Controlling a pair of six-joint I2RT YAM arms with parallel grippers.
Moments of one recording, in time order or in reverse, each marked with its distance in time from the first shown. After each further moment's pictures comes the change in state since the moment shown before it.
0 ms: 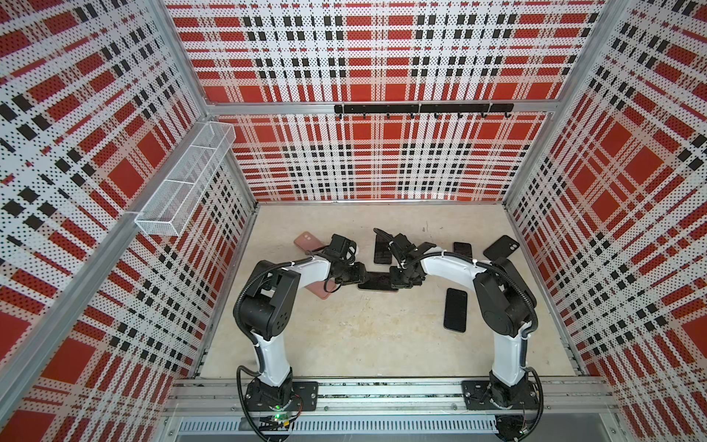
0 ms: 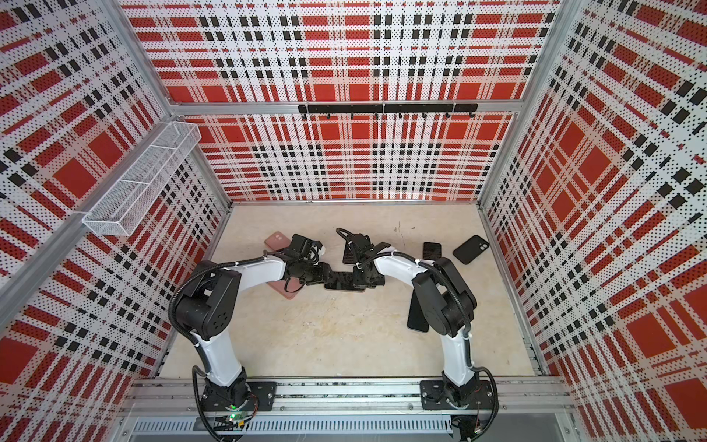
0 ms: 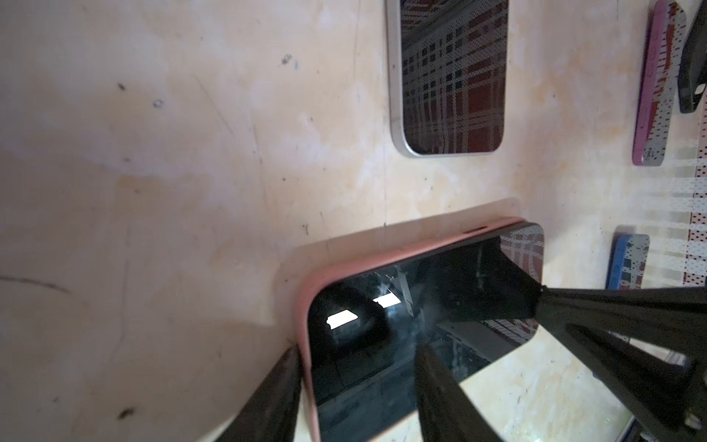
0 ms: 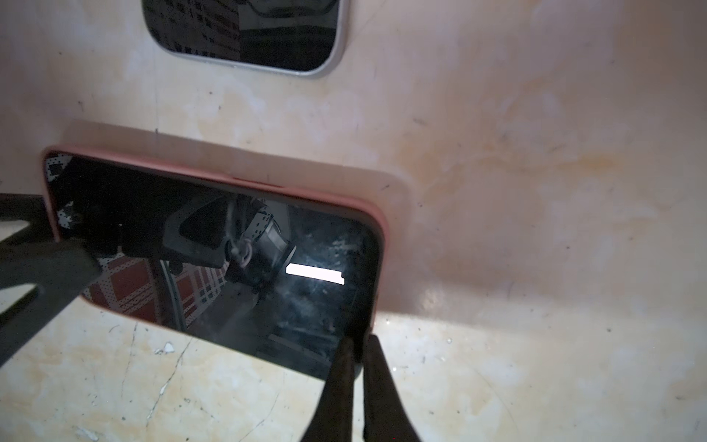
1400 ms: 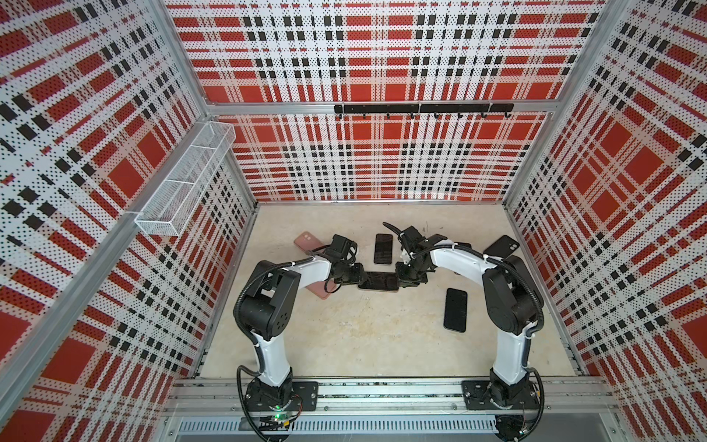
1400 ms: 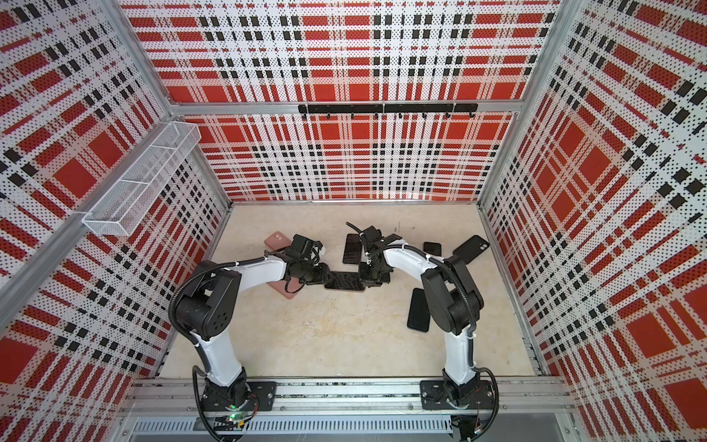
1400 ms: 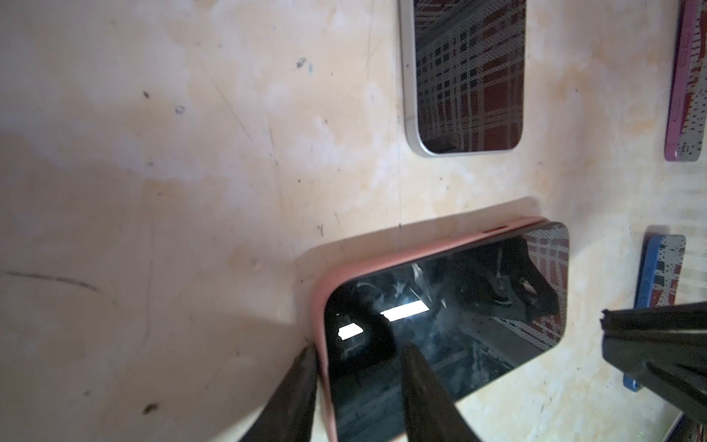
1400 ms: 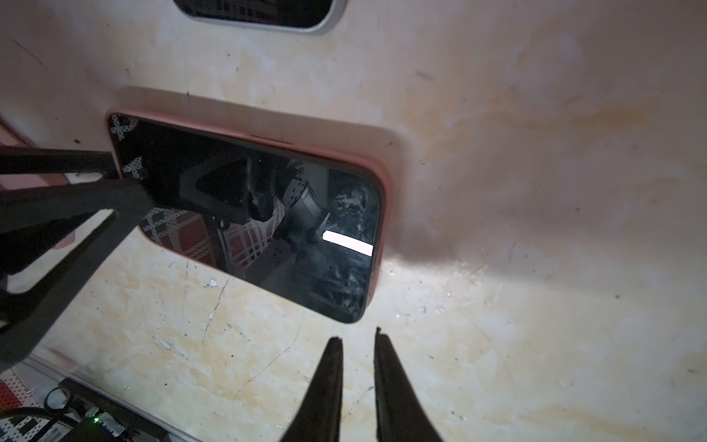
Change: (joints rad) left arm 0.000 -0.002 0.002 -0.015 -0.063 0.031; right arm -0.103 -0.051 0.043 -0.078 -0.204 -0.050
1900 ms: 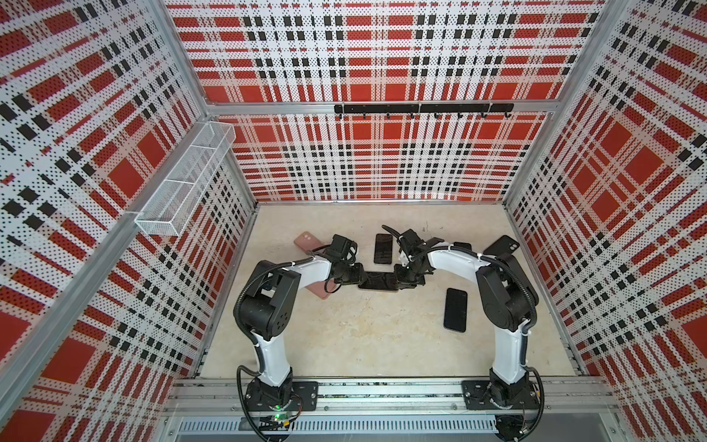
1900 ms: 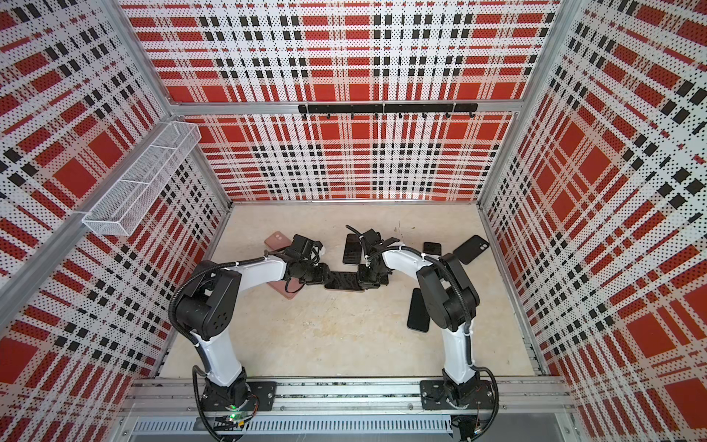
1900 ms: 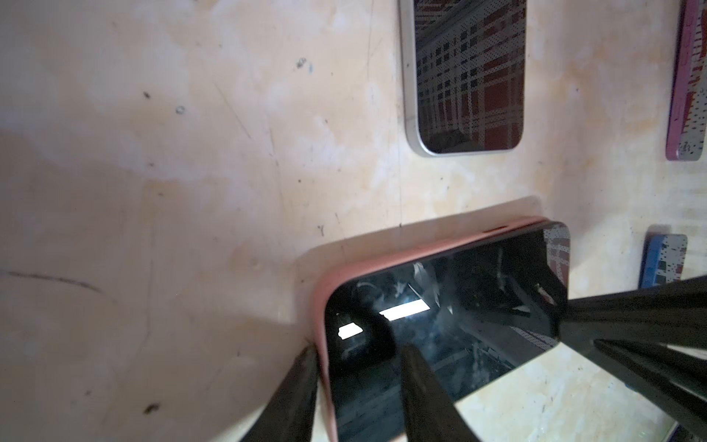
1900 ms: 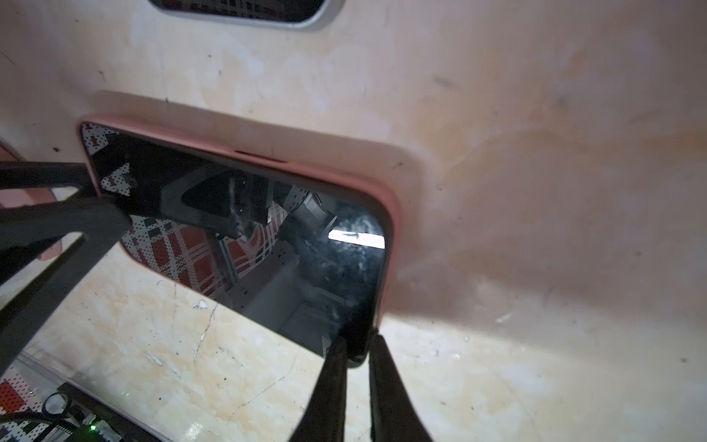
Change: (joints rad) left arm 0.000 0.000 0.000 0.000 -0.002 0.002; right arm -0.001 0.035 -0.027 0.068 -0.031 -0.002
